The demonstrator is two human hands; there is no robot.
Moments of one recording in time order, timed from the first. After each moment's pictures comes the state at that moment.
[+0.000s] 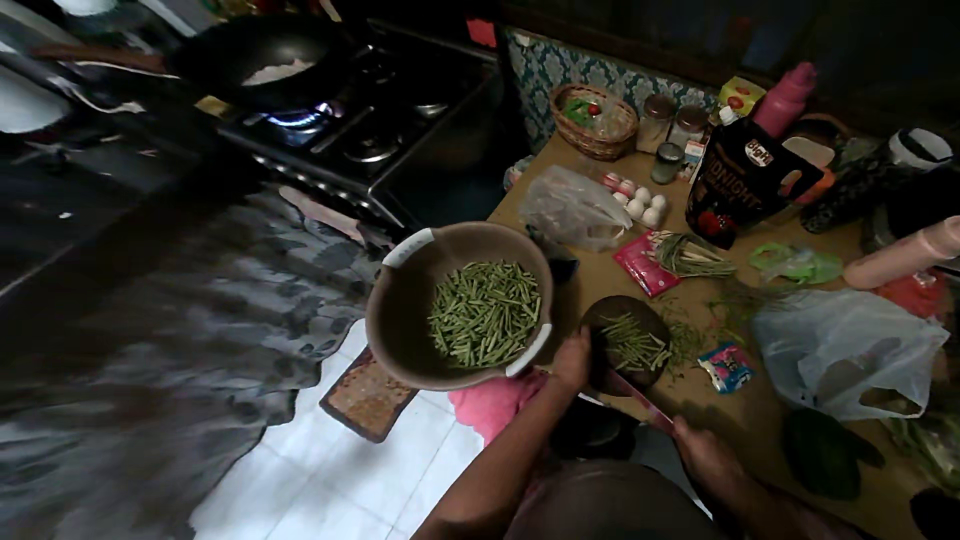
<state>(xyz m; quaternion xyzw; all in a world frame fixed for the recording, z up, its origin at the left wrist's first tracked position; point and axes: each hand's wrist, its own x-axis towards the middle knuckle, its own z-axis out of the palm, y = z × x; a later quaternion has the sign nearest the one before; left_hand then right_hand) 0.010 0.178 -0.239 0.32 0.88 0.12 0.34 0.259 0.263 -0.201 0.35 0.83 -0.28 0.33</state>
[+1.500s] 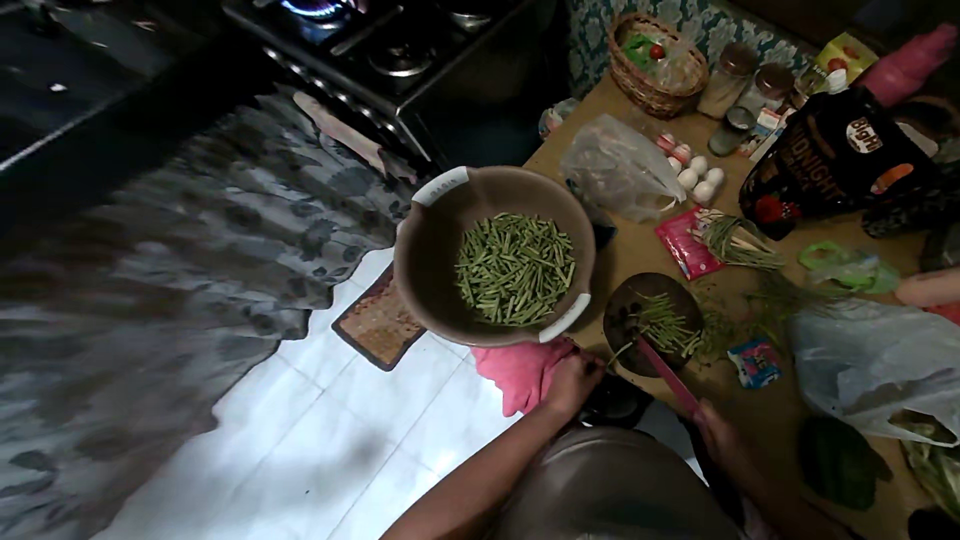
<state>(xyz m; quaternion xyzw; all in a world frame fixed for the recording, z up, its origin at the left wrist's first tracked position) 0.030 0.080 -0.257 0.25 0.81 0.33 0.42 0.255 0.261 -0.206 0.31 0.85 -0.35 0.23</state>
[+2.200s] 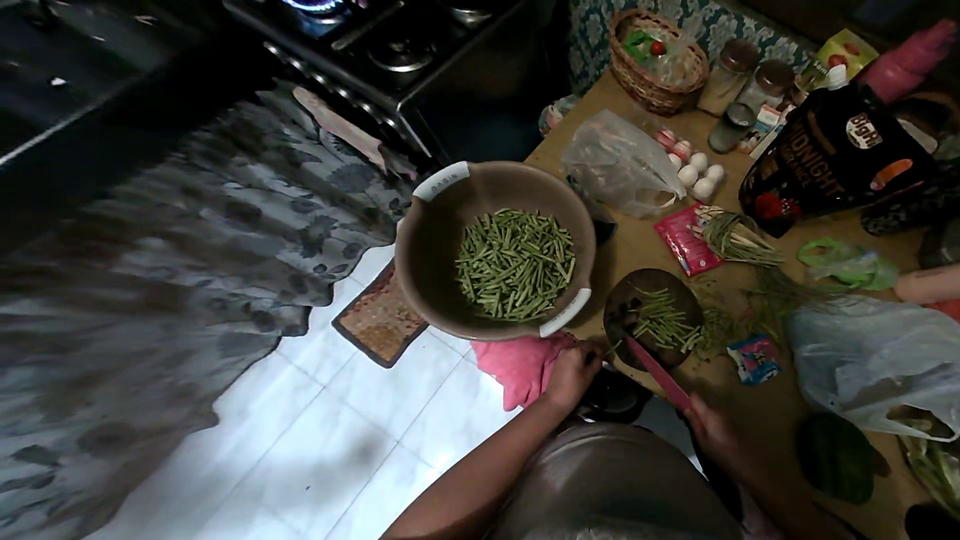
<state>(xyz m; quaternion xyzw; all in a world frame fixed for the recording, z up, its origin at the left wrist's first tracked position) 0.030 0.081 -0.264 0.28 0.82 0.35 0.36 0.247 0.262 -0.217 0.30 0.85 -0.34 0.27</state>
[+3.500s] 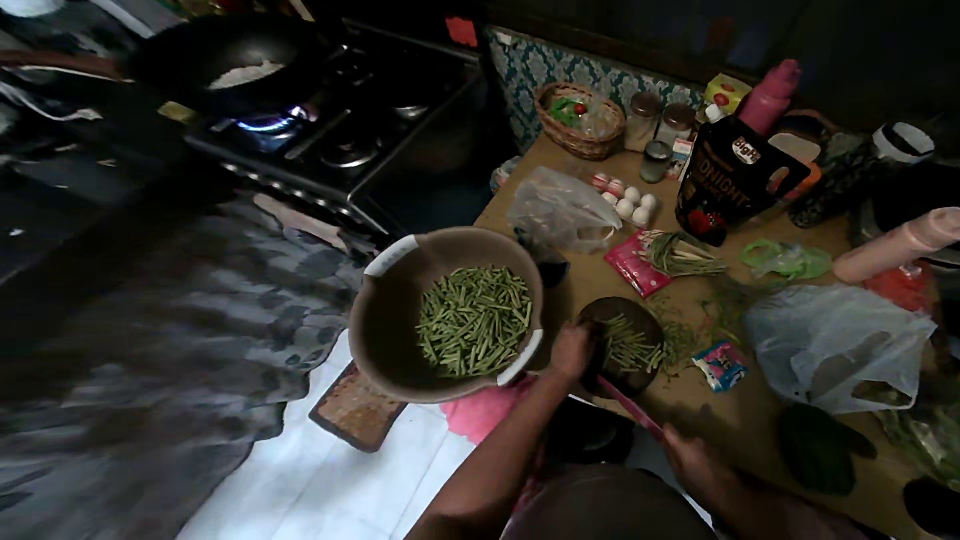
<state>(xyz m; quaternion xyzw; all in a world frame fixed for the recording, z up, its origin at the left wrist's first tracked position) -0.005 0.194 -0.238 0.38 0.85 0.18 0.32 0.262 0.251 -0.196 0.33 0.83 -0.33 0.31</state>
